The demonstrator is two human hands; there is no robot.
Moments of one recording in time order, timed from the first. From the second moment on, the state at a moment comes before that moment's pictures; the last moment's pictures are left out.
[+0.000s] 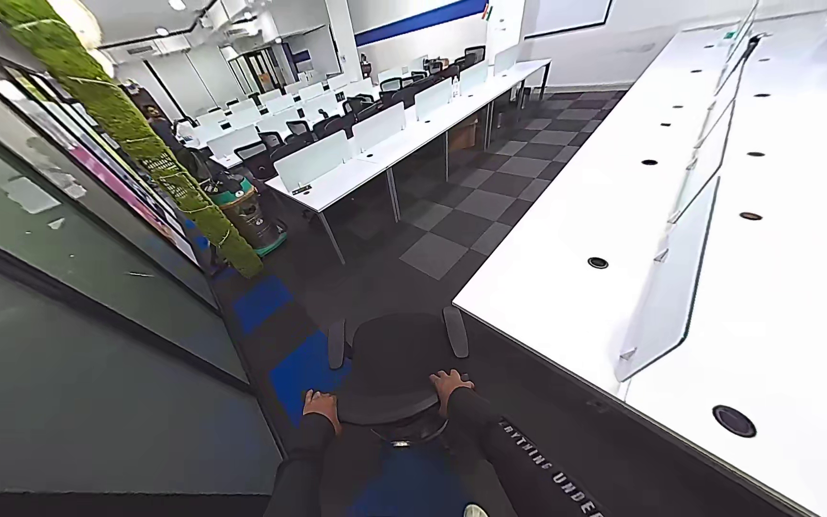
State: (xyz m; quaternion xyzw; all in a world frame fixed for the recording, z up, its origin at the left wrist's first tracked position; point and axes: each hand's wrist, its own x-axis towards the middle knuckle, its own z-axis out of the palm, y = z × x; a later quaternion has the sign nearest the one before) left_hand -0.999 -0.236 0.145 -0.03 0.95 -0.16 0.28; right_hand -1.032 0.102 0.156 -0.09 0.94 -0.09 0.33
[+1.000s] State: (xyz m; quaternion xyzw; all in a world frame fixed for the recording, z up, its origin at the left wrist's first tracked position) left_hand -1.408 -0.456 0.158 0.15 0.95 -0.14 0.22; right_hand -1.303 -0.112 0.143 0.07 0.96 -0.12 0.24
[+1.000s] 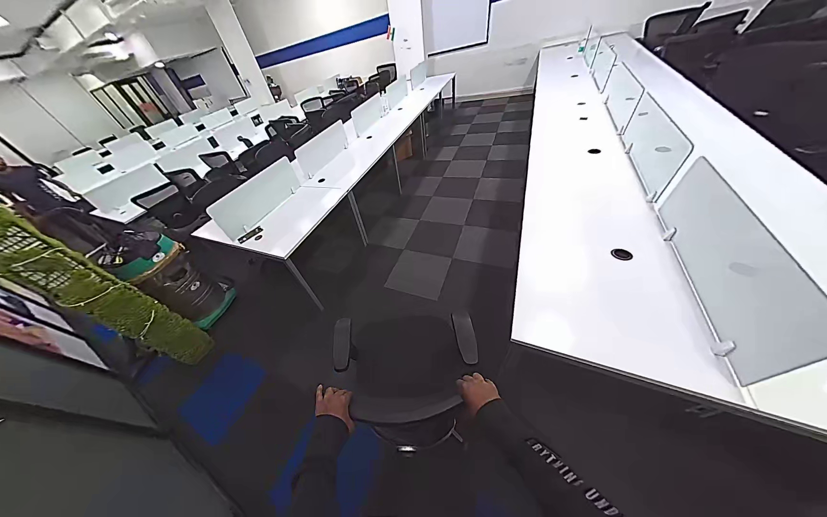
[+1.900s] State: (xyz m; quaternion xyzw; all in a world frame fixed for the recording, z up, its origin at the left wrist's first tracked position) left_hand -1.973 -0.221 0.142 0.26 0.94 -0.13 0.18; right_hand -1.793 0.079 0.135 0.26 0.94 -0.13 0.17
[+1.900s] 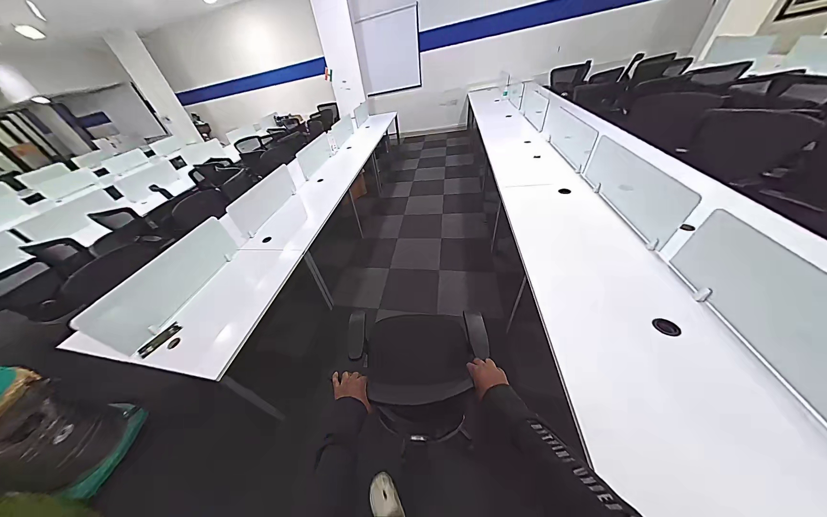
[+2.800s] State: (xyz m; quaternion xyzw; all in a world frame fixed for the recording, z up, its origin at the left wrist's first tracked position) left_hand -2.593 0.206 0.138 0.36 0.91 -0.09 0.17; right_hand -2.394 0.427 0.144 0.41 0.88 -0.13 0.20
